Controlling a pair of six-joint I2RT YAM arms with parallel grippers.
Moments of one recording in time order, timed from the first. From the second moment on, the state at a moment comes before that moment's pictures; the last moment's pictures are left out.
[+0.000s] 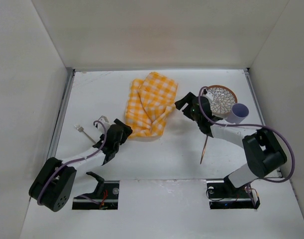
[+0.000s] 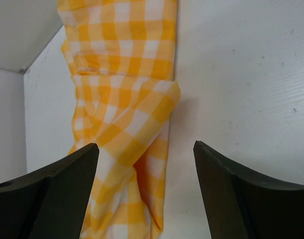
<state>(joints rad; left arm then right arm) -0.53 1.14 0.30 0.19 -0.44 -1.11 0.50 1.50 0.77 0.30 0.24 0.92</state>
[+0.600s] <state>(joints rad) -0.46 0.92 0.23 0.00 -0.39 -1.15 0.45 1.69 0.89 0.26 0.16 1.07</state>
